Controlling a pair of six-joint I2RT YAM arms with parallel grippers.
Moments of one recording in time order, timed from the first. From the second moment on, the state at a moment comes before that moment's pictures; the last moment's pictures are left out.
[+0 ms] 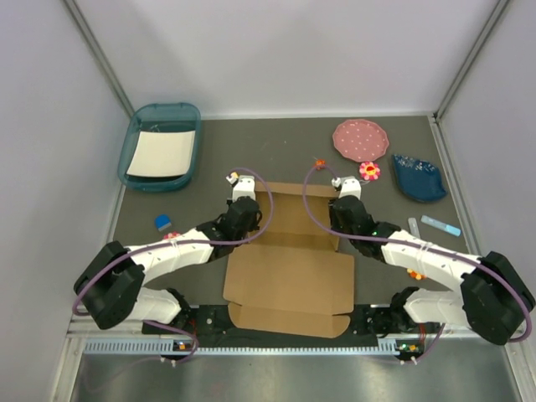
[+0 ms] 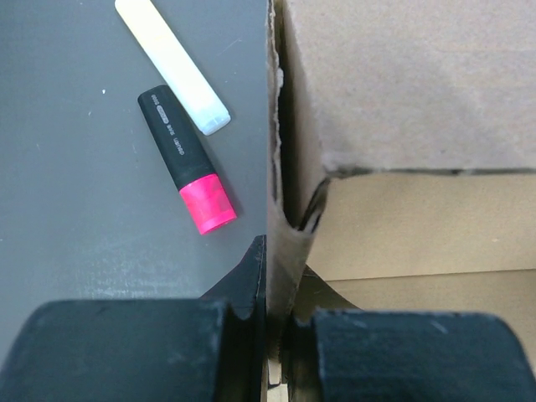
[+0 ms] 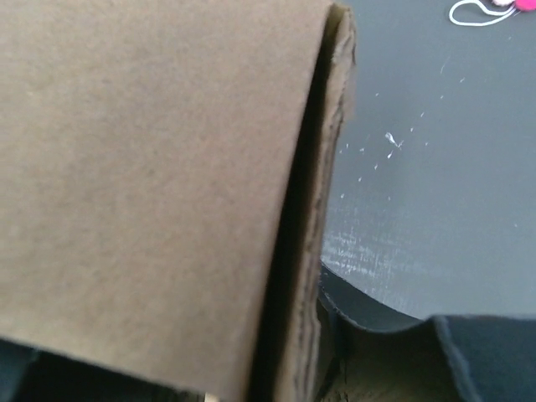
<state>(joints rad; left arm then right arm) -0.79 1.33 0.64 0.08 -0.51 -0.43 0.70 1.21 0.58 -0.08 0.42 0.34</state>
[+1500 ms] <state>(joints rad) -0.79 1.49 0.46 0.74 -0.63 -0.36 0.84 1.31 0.54 0.20 0.81 0.35</state>
